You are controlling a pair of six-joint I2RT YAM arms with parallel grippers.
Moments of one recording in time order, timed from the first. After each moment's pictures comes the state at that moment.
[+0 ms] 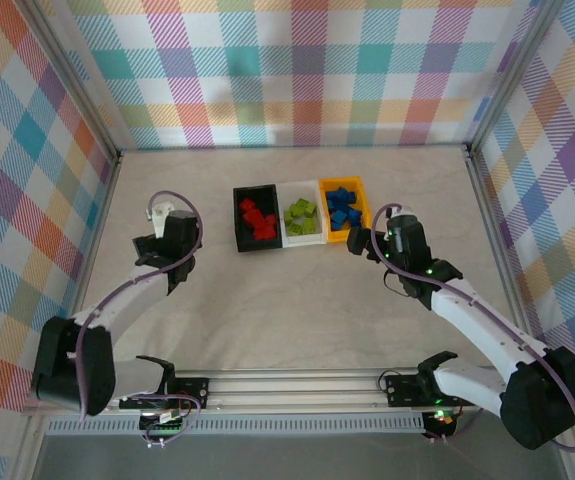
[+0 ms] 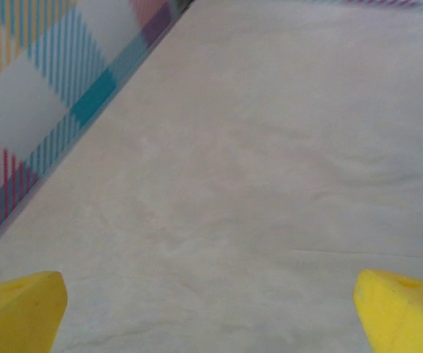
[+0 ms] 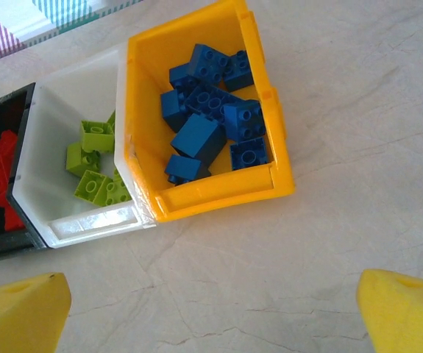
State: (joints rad) left arm -0.23 1.29 0.68 -0.13 -0.68 -0.33; right arm 0.43 1.06 0.69 -0.24 0.13 0.52
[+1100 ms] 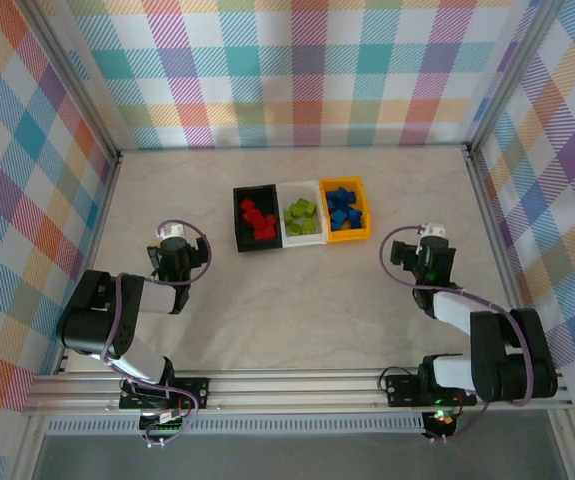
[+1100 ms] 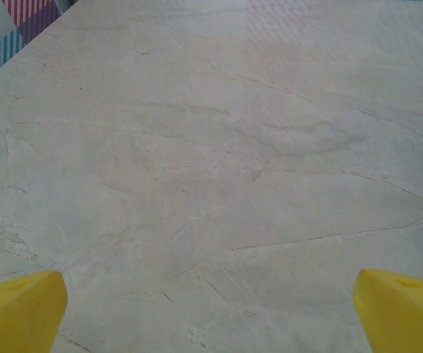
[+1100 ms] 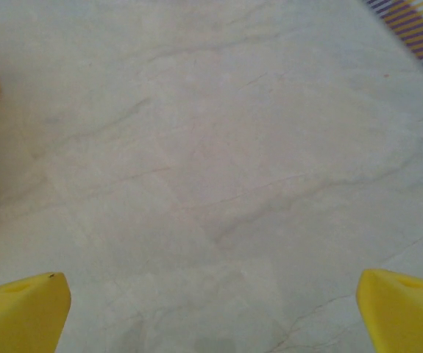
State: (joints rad) left arm -0.13 1.57 0.38 0.74 -0.36 -0.14; right arm 0.08 1.30 0.34 0.43 0.22 0.10
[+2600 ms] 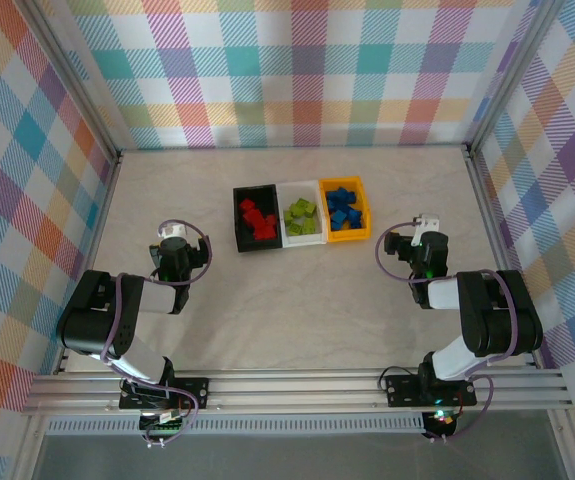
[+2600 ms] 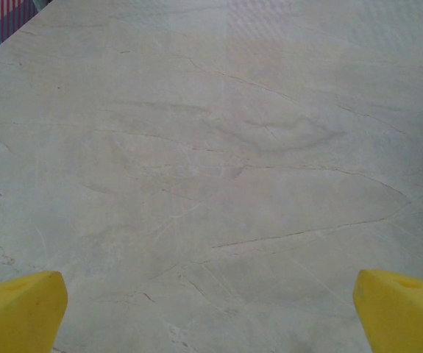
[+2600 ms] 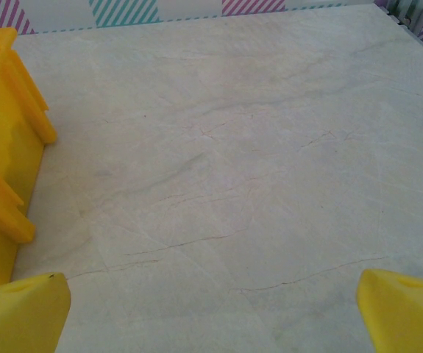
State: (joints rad) left arm -0.13 1.57 0.38 0.74 -0.31 -0.13; right arm 0.04 1.54 0.37 0.77 0.07 0.08
